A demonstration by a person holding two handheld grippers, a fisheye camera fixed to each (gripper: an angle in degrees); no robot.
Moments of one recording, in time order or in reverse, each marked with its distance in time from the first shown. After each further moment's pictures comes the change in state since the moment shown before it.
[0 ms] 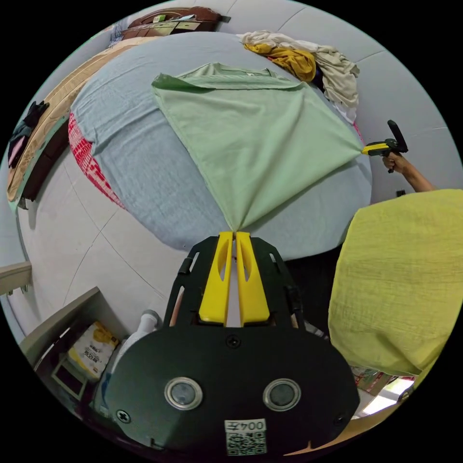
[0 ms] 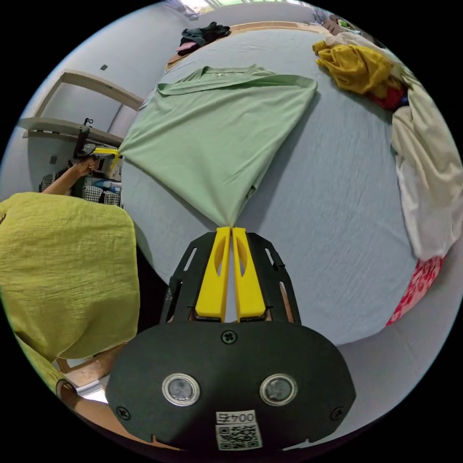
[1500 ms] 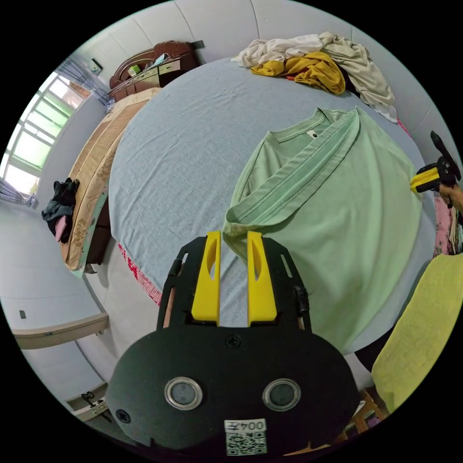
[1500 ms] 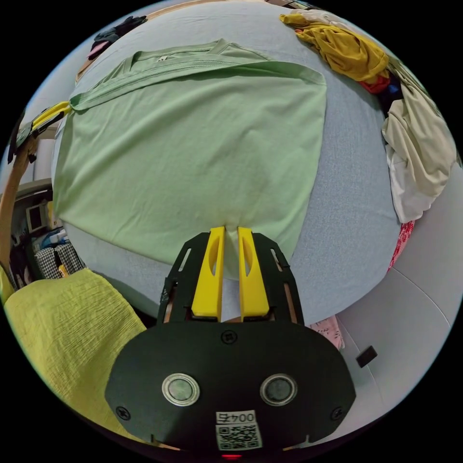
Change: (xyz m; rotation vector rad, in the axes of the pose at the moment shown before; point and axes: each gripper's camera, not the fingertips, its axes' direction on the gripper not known) left arm 0.073 -0.197 -0.042 0.107 -0.431 0.212; right arm -0.155 -0.155 0.110 -0.171 0.313 0.354
